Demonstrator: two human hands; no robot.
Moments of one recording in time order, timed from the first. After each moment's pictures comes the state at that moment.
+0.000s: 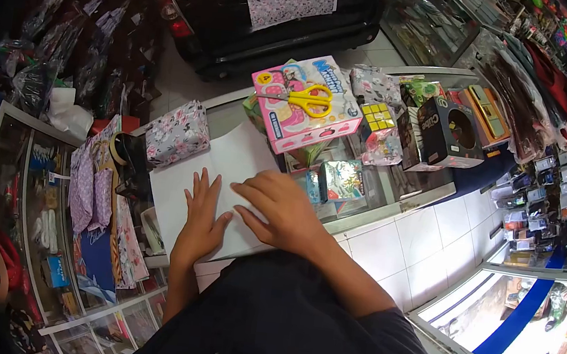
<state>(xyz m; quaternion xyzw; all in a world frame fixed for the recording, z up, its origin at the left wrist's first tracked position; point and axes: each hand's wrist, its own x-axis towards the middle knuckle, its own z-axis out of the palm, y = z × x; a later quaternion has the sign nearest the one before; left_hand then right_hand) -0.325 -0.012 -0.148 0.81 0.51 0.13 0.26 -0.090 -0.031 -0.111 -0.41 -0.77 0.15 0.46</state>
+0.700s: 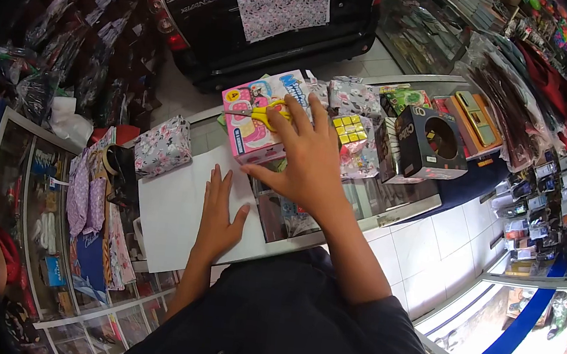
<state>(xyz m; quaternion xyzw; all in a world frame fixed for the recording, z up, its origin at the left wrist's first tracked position) -0.240 -0.003 -0.169 0.80 0.49 0.25 0.23 -0.004 0.022 -0.078 -0.57 -0.72 -0.04 0.39</state>
